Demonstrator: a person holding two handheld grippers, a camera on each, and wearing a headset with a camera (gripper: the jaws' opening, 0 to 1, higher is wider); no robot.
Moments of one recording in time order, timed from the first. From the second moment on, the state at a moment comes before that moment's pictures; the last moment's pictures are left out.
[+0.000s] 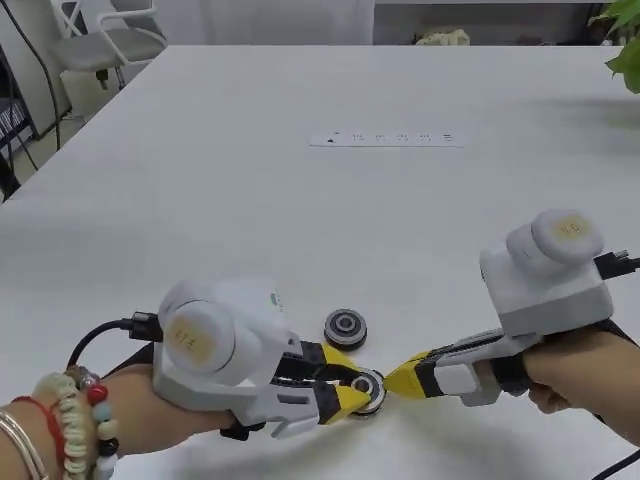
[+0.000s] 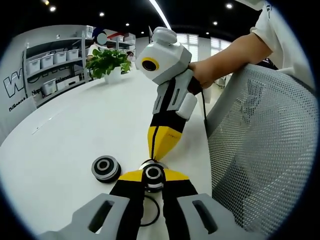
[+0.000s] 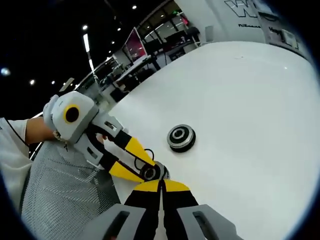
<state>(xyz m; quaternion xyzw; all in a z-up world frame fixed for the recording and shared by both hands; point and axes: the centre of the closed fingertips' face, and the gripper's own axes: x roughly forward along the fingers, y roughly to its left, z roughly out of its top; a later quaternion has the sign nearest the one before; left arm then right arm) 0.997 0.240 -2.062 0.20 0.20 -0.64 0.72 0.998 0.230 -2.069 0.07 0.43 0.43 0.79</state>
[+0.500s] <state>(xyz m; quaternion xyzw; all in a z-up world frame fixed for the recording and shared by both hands) 0.997 0.239 -2.062 0.20 0.20 -0.64 0.72 0.995 0.237 -2.063 0.07 0.42 0.44 0.79</state>
